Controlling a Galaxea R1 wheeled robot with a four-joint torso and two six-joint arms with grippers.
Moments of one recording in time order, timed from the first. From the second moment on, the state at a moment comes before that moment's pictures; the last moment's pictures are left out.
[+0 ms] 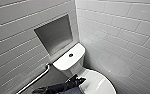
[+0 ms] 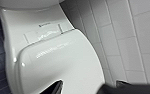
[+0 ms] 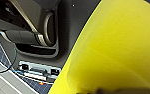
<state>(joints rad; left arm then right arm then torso) 0.59 3.01 -2.32 -0.49 0.02 -0.16 -1.61 2.93 -2.67 0.08 0.23 0.04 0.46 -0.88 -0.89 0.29</state>
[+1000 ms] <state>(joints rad) 1.12 2.69 -2.09 0.09 0.21 -0.08 -1.58 2.92 -2.61 0.08 0.17 0.04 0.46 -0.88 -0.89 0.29</state>
